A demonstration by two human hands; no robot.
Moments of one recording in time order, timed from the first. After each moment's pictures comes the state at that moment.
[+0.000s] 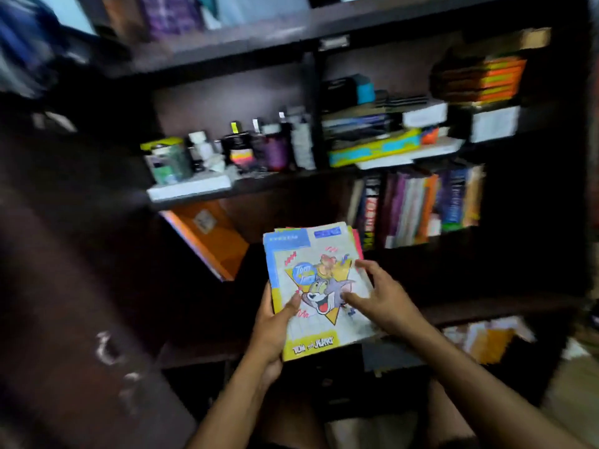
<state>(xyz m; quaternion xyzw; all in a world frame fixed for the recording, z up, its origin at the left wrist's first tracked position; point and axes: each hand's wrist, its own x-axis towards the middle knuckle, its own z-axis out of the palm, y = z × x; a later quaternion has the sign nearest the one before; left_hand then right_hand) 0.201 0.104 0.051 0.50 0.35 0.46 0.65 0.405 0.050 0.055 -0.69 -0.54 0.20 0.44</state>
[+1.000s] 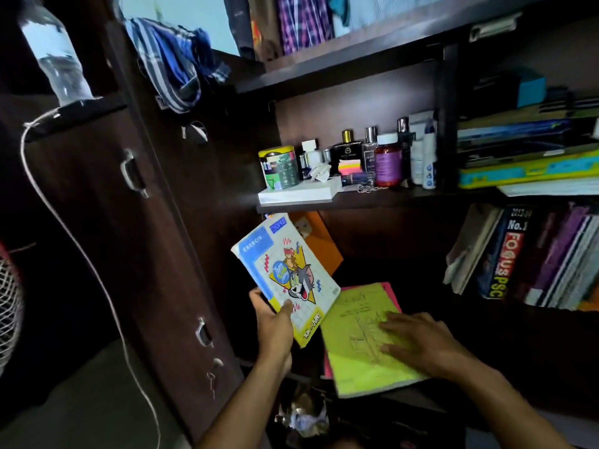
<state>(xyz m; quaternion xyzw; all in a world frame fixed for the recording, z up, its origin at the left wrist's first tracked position) 0.108 0.204 0.037 0.41 0.50 0.68 0.35 0.390 0.186 0.006 -0.60 -0.78 0.14 0.13</state>
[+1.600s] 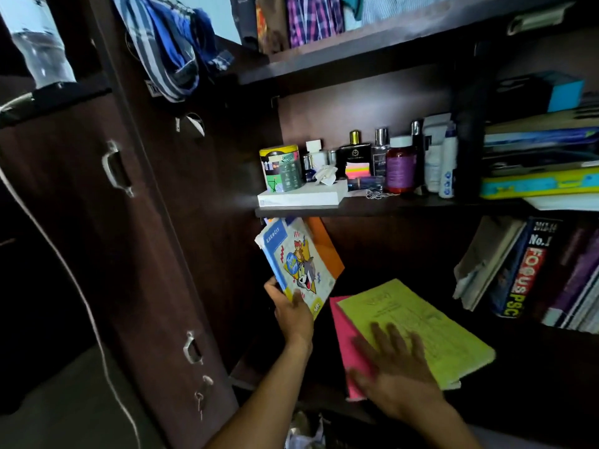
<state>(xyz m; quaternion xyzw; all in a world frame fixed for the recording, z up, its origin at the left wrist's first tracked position) 0.138 0.289 0.022 0.39 0.56 0.68 0.25 0.310 0.195 -0.031 -0.65 -0.76 0.00 0.07</state>
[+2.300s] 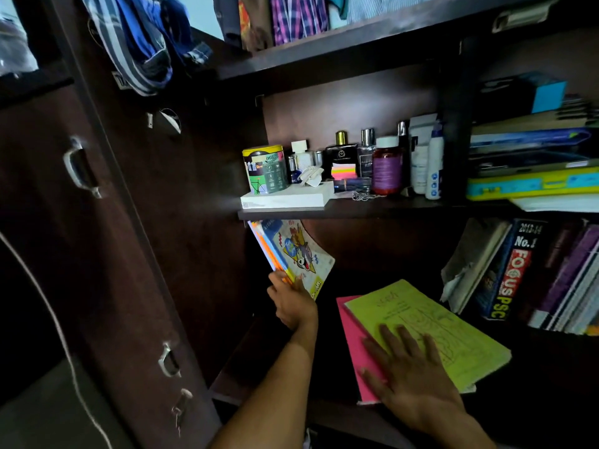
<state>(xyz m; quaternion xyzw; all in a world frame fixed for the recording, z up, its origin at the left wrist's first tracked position) 0.175 0.331 0.030 0.37 0.68 0.61 0.16 0.354 0.196 -0.027 -0.69 -0.73 0.01 0.03</state>
